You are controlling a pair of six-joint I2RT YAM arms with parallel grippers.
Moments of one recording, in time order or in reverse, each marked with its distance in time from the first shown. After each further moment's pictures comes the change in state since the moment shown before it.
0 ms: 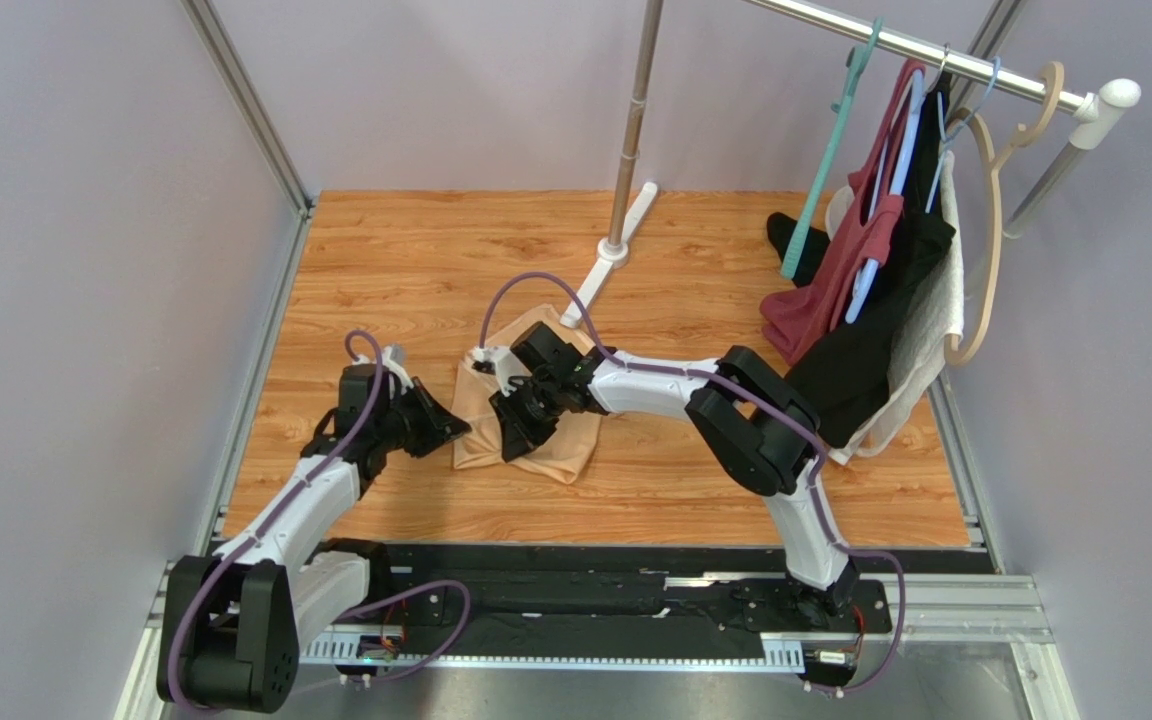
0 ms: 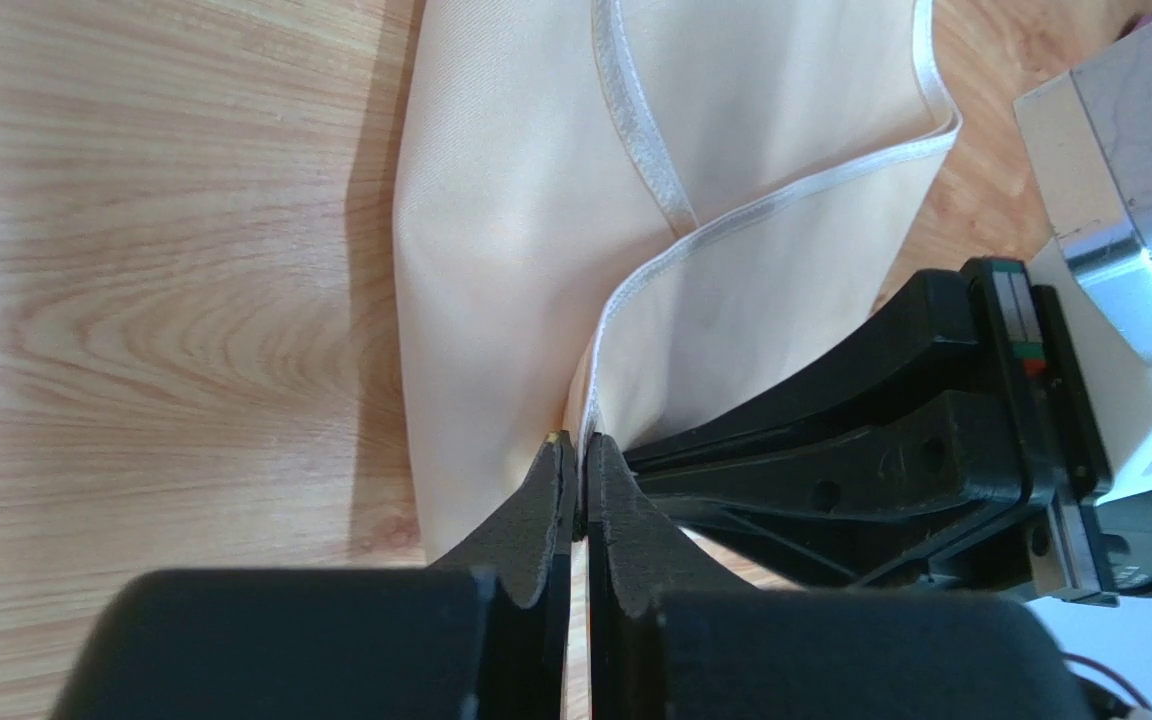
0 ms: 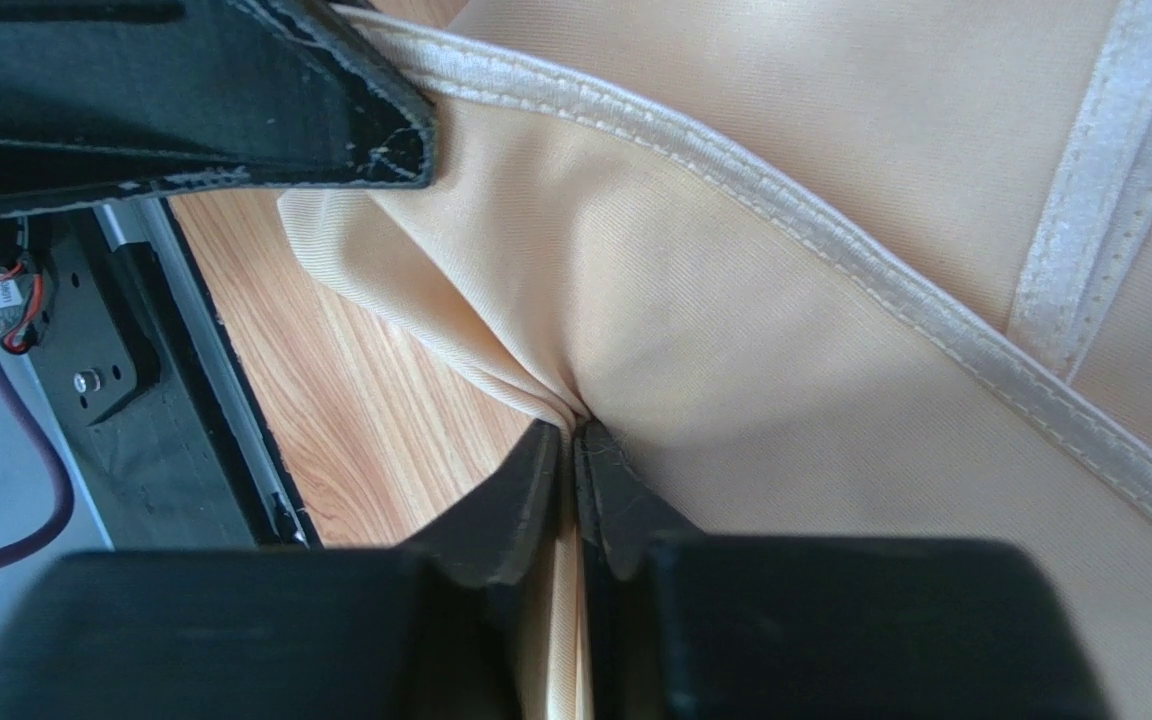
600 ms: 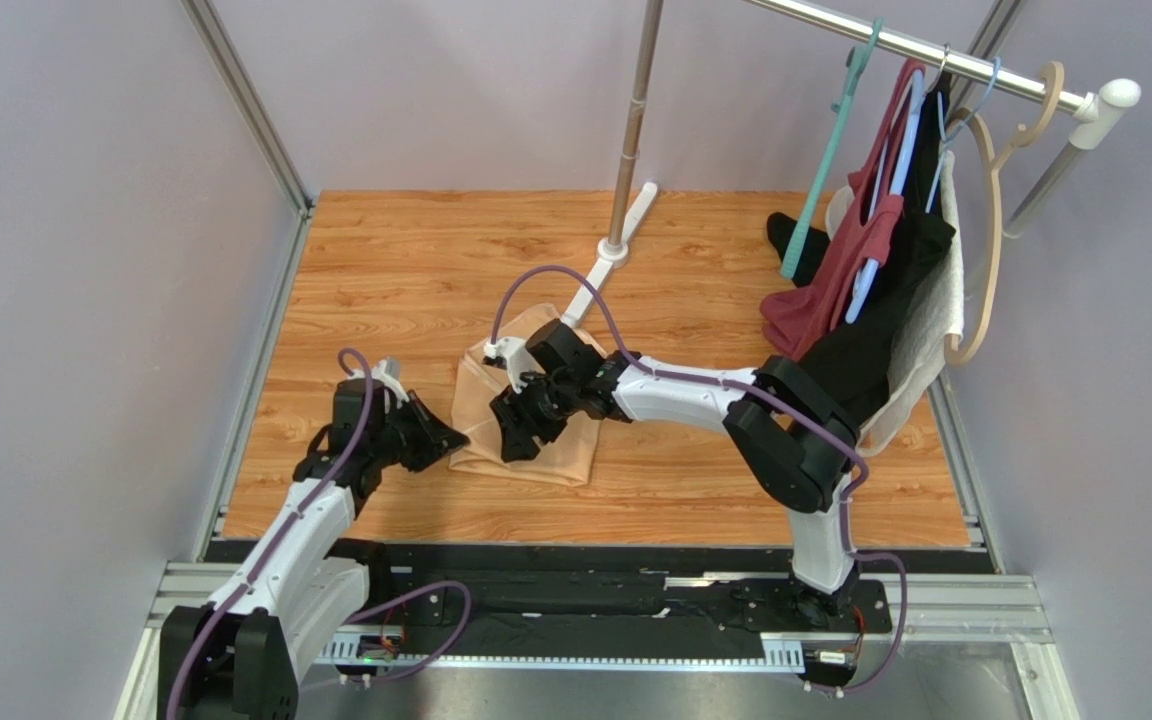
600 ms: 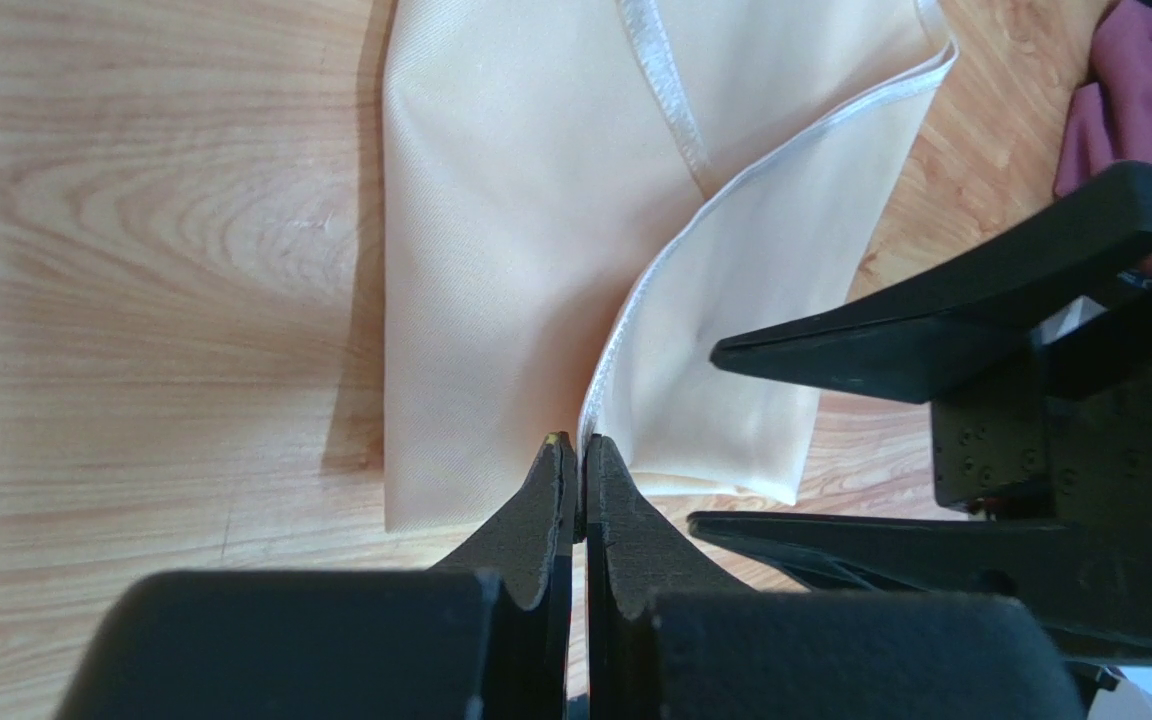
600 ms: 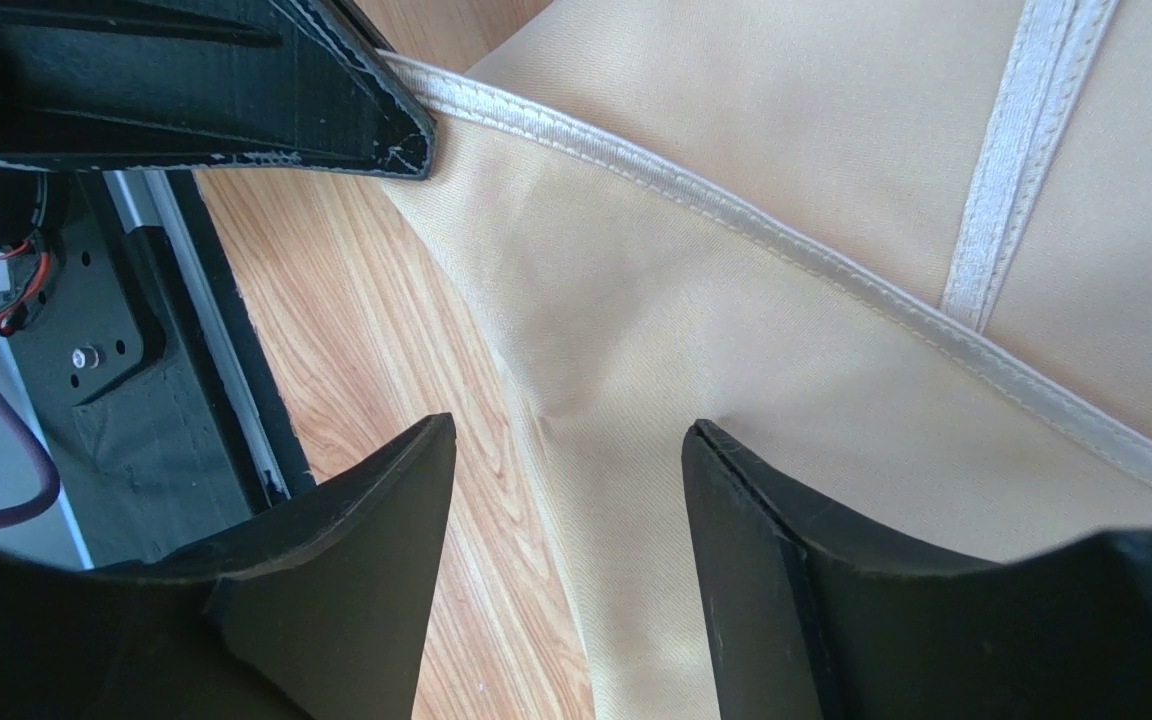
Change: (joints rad) left arm 0.000 -0.153 -0.043 -0.102 0.012 -0.027; right arm 0.009 -0.159 -0.137 0.082 0.071 -0.039
